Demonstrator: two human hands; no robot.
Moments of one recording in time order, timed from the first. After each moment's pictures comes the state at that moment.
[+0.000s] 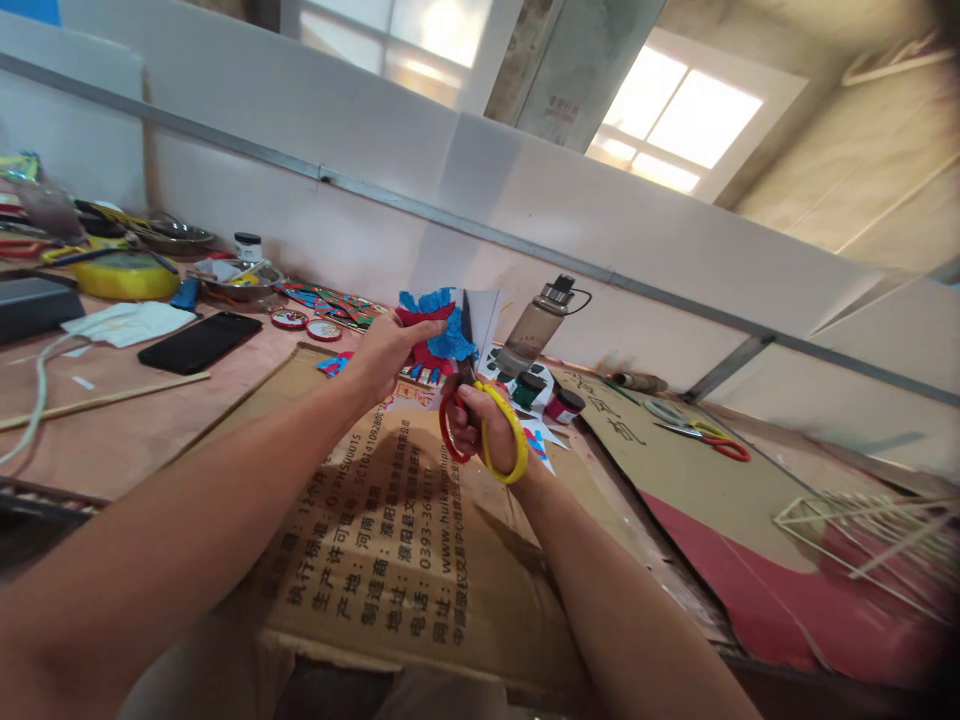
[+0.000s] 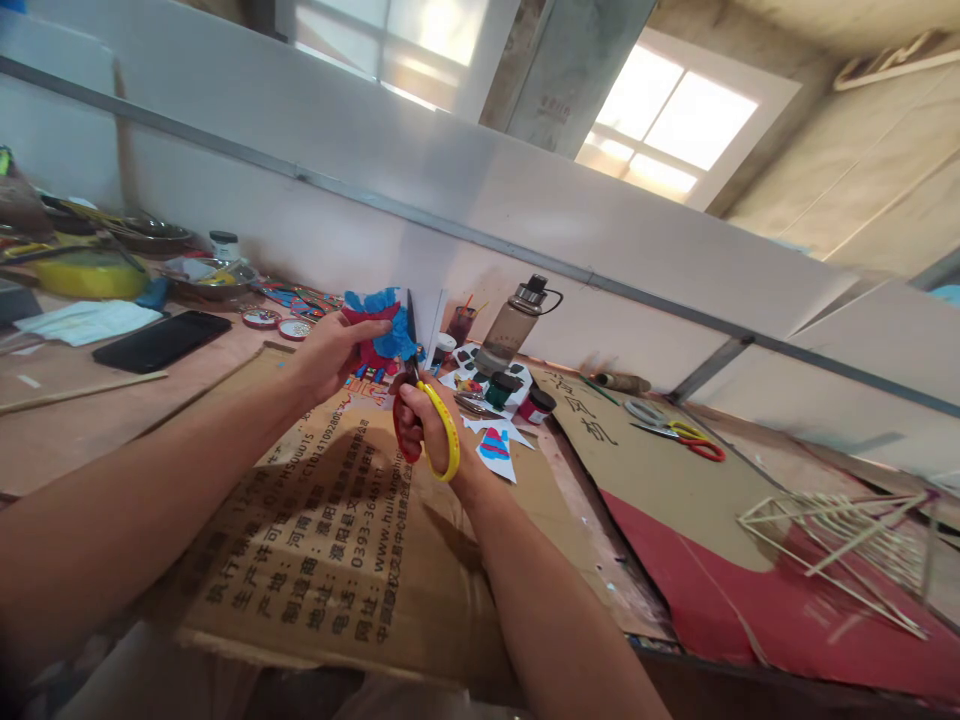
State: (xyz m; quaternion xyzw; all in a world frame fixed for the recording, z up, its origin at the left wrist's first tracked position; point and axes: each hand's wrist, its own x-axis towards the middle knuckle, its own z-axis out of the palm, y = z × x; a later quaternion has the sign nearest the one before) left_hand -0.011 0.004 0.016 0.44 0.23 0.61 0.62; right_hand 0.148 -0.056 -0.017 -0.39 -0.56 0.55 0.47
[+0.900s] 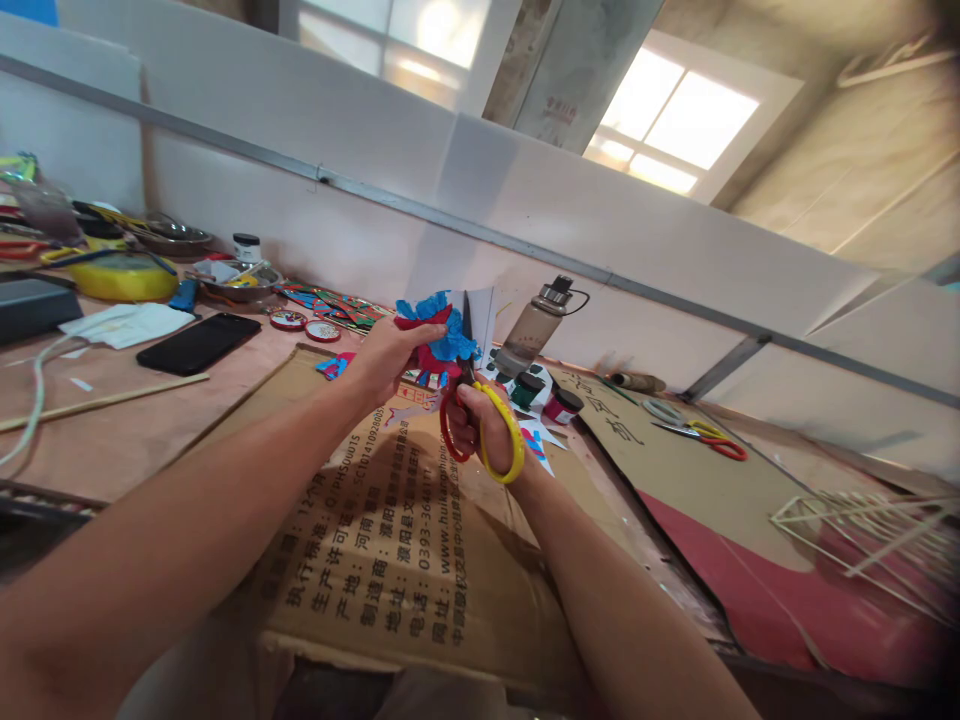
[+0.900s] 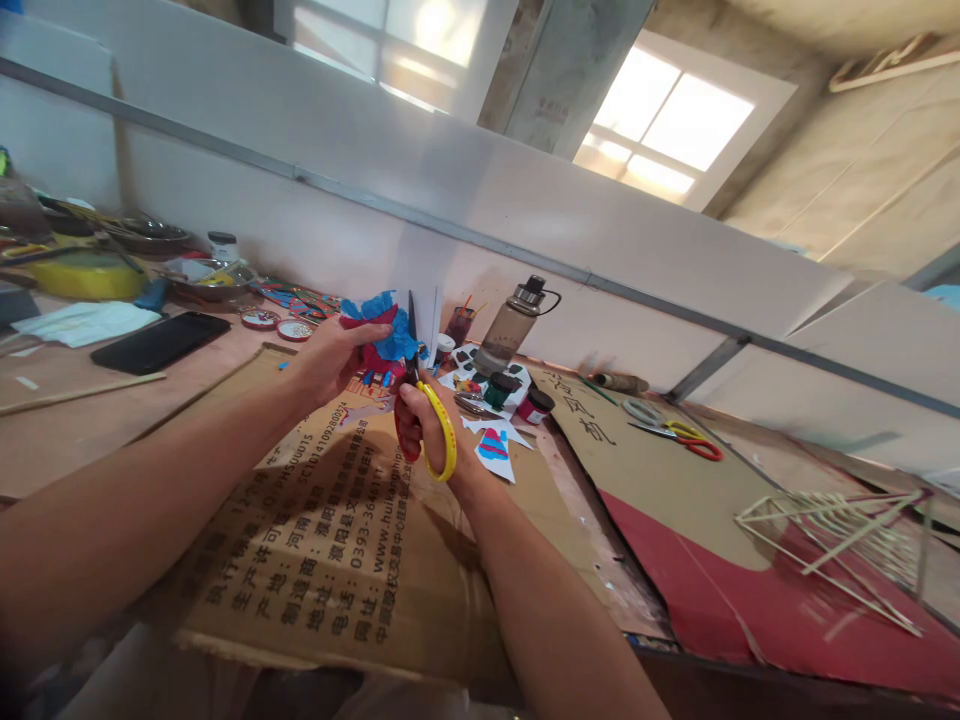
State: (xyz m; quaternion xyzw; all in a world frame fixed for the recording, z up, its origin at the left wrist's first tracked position) left_hand -0.008 -0.004 0.019 0.43 0.23 0.60 0.63; right_hand 0.148 -0.057 -0.017 -0.39 -0.58 0.53 0.48
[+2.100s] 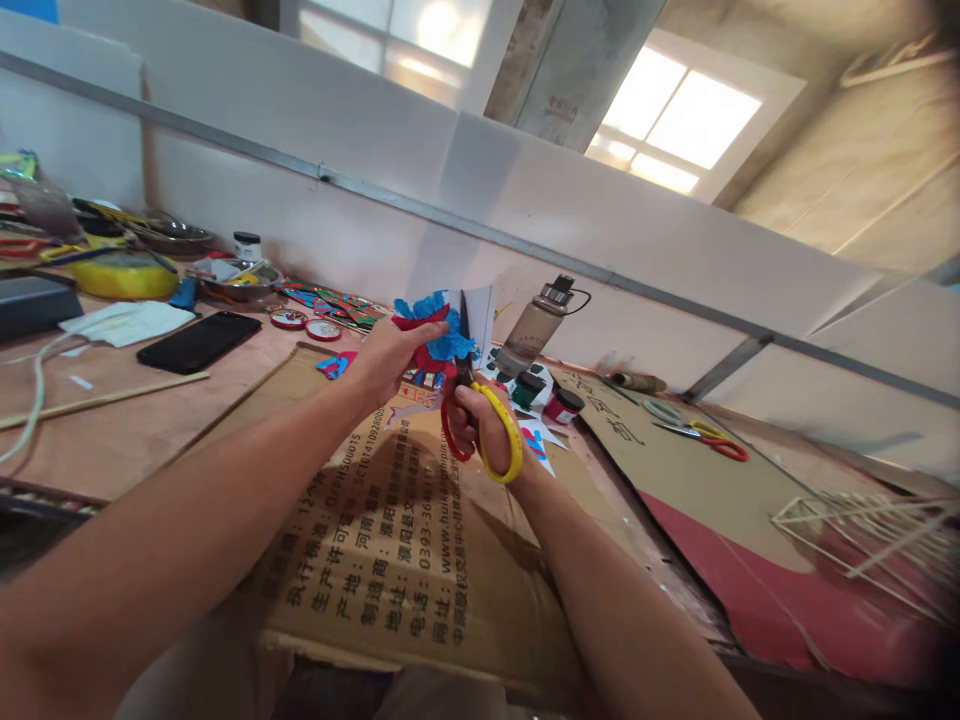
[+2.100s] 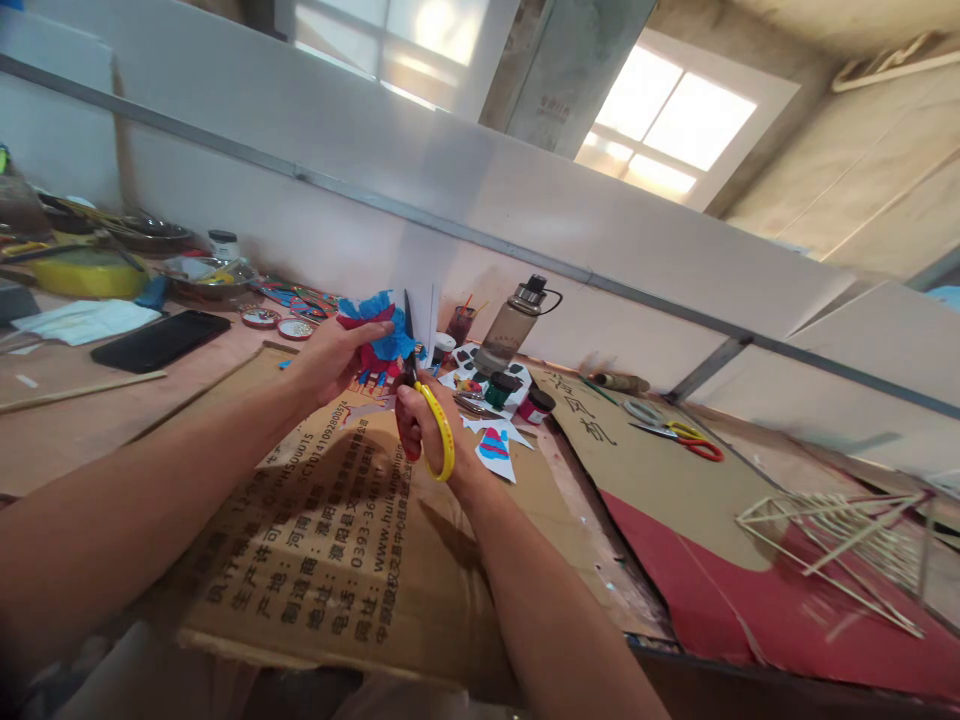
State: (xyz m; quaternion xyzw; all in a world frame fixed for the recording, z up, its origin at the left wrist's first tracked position) left_hand -0.004 -0.002 0.016 0.43 0.21 0.63 0.62; right_hand 0.151 -0.054 -0.022 -0.39 -0.61 0.49 0.48
